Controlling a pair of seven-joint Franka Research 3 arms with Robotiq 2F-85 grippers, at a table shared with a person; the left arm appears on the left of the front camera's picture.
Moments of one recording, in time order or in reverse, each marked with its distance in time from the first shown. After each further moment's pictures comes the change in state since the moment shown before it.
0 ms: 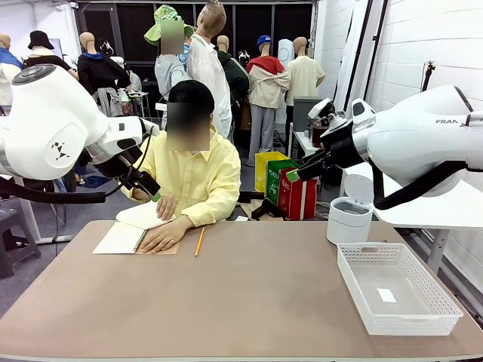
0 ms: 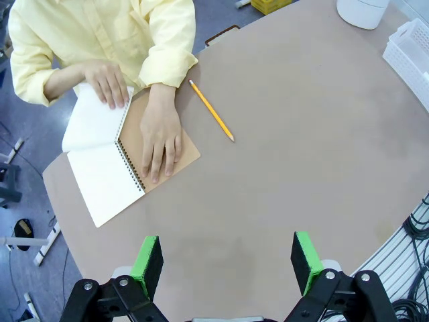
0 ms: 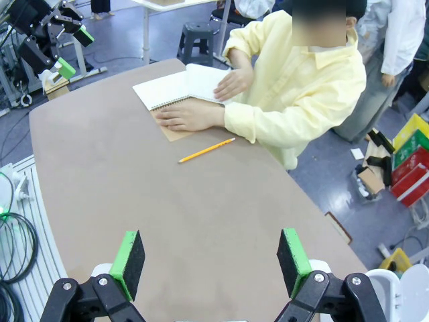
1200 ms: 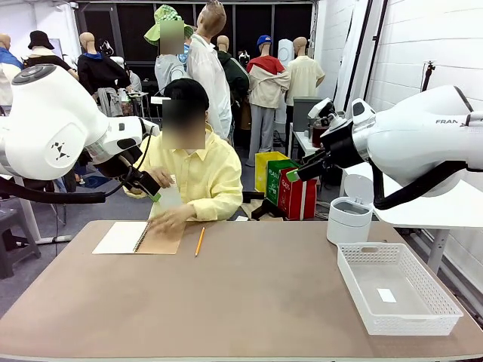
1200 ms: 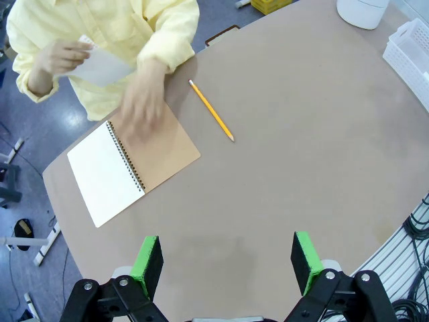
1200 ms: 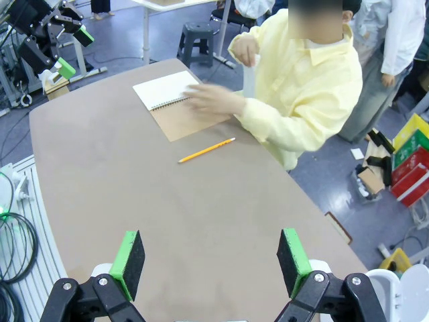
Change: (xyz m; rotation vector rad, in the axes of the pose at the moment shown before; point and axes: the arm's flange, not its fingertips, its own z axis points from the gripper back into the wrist) left arm 0.000 0.000 0.000 0.000 0.000 0.000; right arm 0.000 0.000 0.000 0.000 0.000 0.000
